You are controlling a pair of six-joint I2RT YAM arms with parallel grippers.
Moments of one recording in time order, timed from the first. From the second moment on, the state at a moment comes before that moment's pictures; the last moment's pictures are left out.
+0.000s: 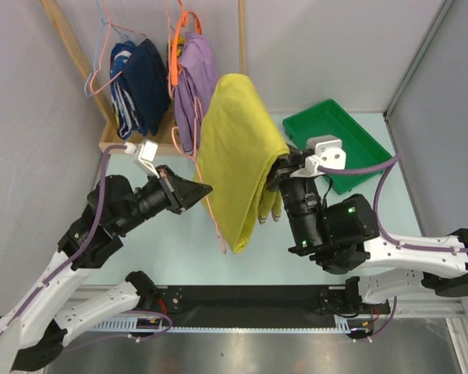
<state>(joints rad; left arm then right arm) -0.74 0.73 1.12 -0.50 0.10 -0.78 1.50 1.19 1.34 0.68 1.11 -0.59</state>
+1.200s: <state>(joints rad) -0.74 0.64 0.99 -0.55 0.19 -0.71 0.22 1.16 1.31 -0.10 0.80 -0.06</state>
